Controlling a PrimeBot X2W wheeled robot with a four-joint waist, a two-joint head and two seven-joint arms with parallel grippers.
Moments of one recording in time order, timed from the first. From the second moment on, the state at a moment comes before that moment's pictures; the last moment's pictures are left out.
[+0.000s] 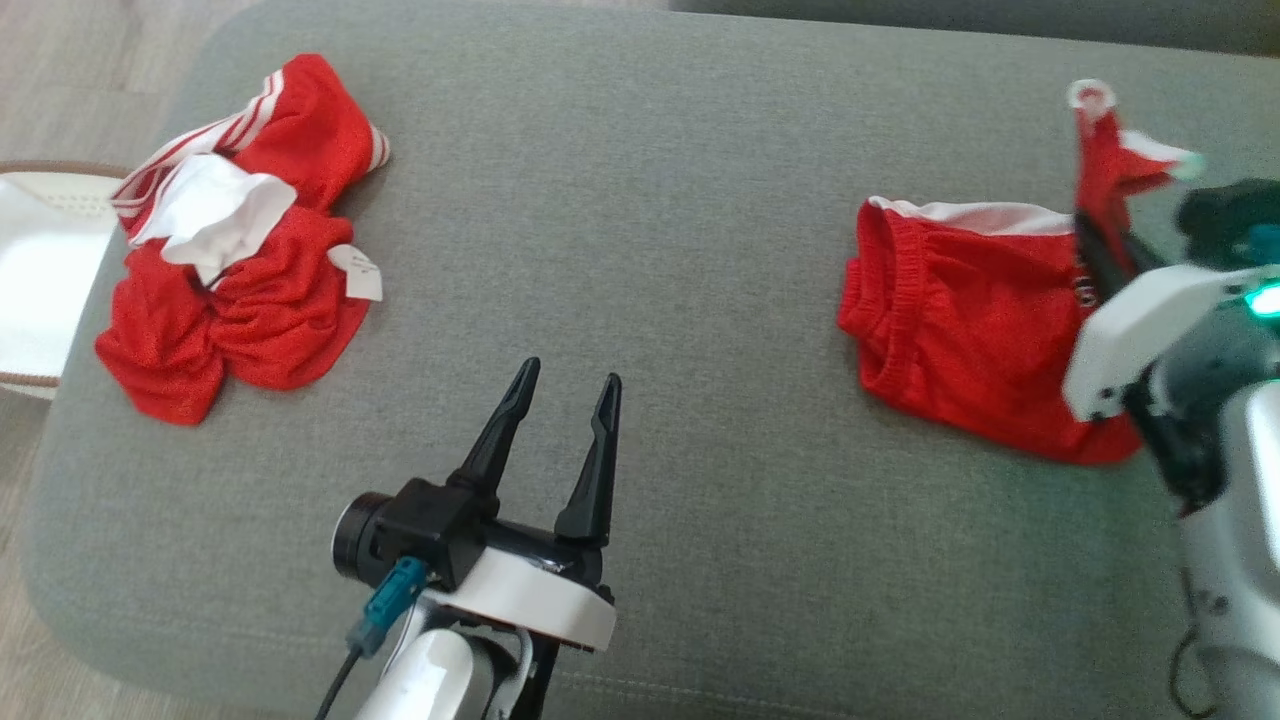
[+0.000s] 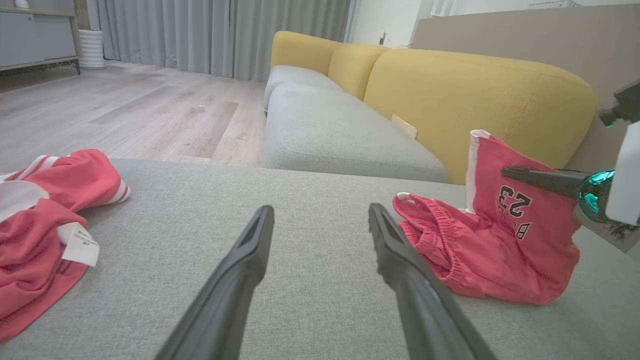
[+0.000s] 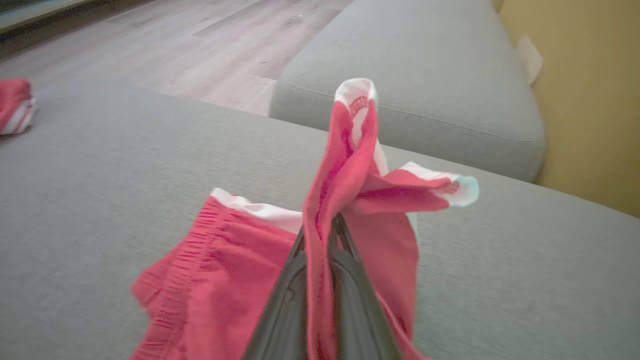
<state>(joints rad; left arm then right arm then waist) -0.10 0.05 -0.51 0.03 -0.26 0.12 -0.26 -0.41 -0.28 0.05 0.23 0.17 0.13 0.42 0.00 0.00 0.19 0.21</state>
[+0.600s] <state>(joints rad) -0.10 0.05 -0.57 0.04 -0.28 0.13 -0.26 -0.45 -0.17 0.21 0.32 0.26 0.13 0.40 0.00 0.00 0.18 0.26</state>
